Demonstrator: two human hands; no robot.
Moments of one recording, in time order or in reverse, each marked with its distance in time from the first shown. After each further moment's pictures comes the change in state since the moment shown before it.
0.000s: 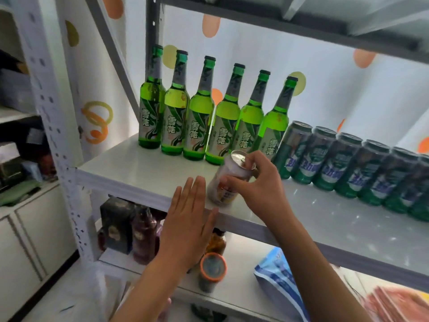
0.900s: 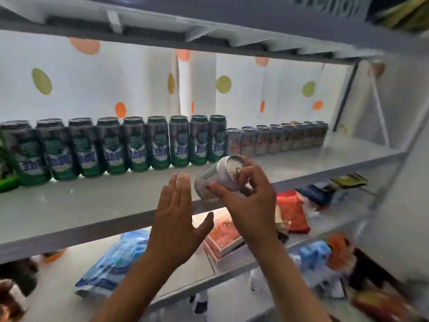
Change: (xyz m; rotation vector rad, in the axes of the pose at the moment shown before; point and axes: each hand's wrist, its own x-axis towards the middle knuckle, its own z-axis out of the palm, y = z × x) left_hand -0.033 0.494 0.088 -0.338 -0.177 0.449; right_hand -0.221 0.112 -0.449 -0.065 0.744 -0.012
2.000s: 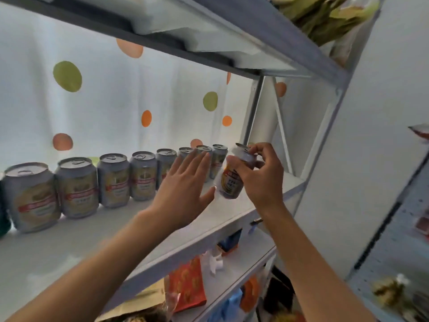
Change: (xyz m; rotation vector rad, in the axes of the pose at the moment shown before) left_hand 0.333 0.256 0.255 -0.139 -0.044 0.424; right_hand 0.314 0.228 -0.295 -0.427 0.208 0.023
